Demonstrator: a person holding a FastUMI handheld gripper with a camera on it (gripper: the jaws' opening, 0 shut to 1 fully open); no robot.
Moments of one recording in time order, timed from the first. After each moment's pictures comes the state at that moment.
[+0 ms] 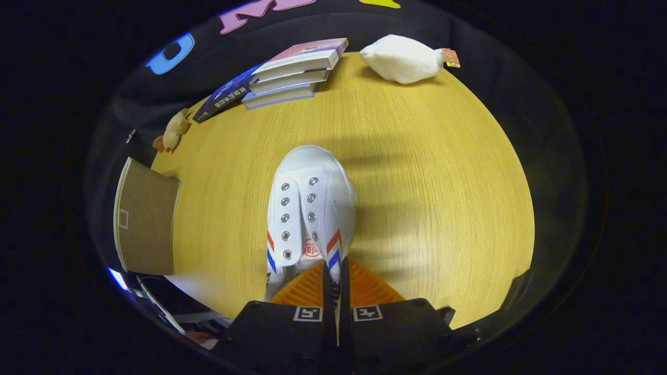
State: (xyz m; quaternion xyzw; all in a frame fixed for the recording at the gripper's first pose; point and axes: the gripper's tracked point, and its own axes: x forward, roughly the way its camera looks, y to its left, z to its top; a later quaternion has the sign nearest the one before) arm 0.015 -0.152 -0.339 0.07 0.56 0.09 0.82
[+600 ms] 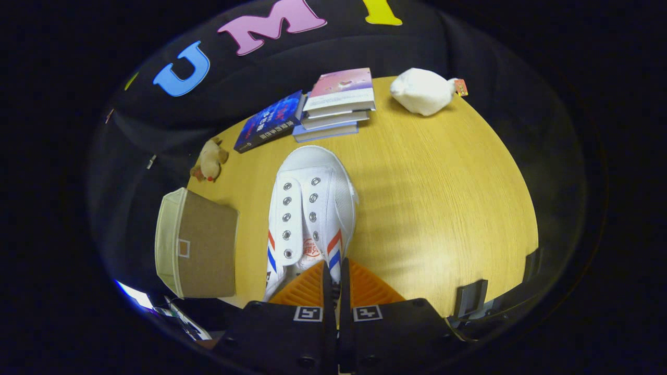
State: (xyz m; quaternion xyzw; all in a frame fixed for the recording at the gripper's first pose) arm 0.015 -0.058 -0.223 0.13 0.51 0.10 0.85
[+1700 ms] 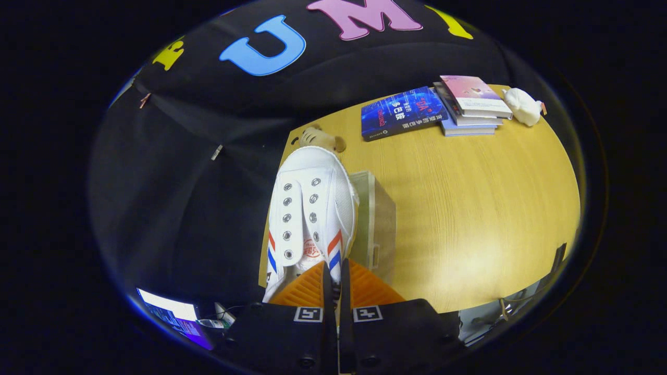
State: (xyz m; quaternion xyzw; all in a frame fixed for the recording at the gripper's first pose) arm -0.029 0.250 -0.143 0.19 0.51 0.20 0.81
